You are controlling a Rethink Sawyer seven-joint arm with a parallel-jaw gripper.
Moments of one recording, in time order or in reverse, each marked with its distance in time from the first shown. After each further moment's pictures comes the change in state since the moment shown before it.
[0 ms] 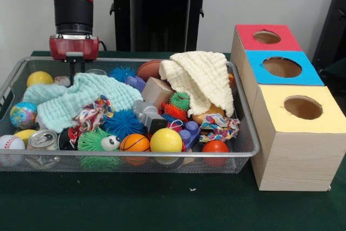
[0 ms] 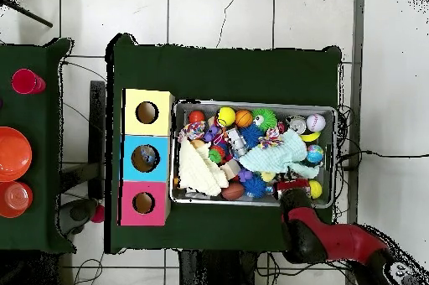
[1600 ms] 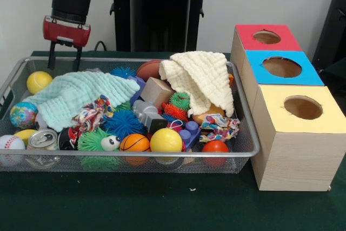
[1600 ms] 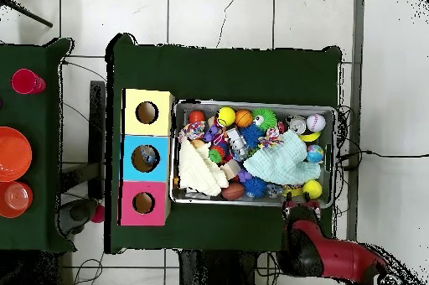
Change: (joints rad) arm 0.244 -0.009 -0.354 0.000 0.196 0.071 0.000
